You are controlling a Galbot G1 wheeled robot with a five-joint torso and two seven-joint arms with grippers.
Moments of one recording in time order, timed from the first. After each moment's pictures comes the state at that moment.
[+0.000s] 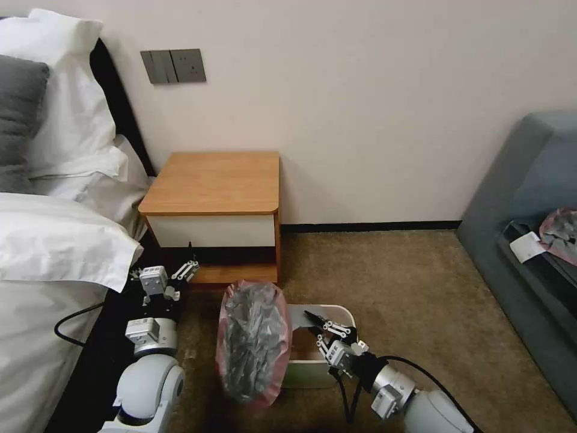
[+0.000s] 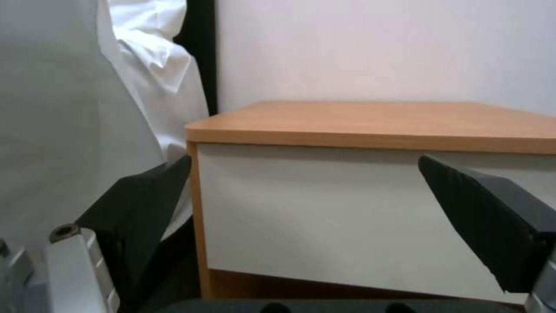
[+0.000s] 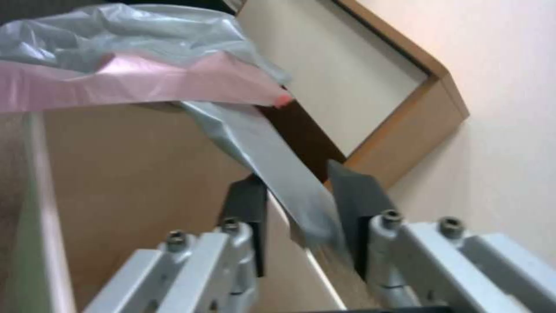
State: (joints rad) left arm 1.44 -1.31 -0.53 -1.97 -0.19 -0.14 -0.27; right arm -1.51 0.96 0.16 1.99 -0.37 0.22 -0.13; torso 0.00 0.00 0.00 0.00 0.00
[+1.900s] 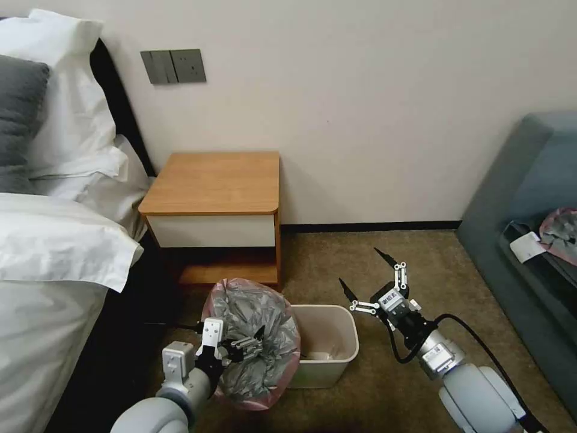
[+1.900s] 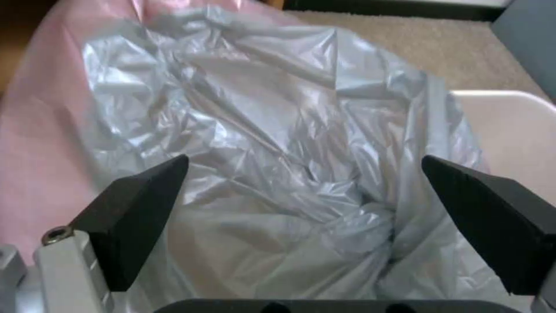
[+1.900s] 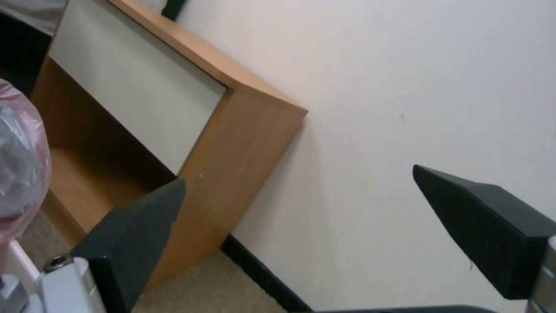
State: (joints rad) left arm 1.67 -1.20 -0.40 -2.29 -0.52 0.61 -0.14; right arm -1.53 1.08 0.44 2.06 -0.20 0.23 -0.13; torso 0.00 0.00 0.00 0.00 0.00
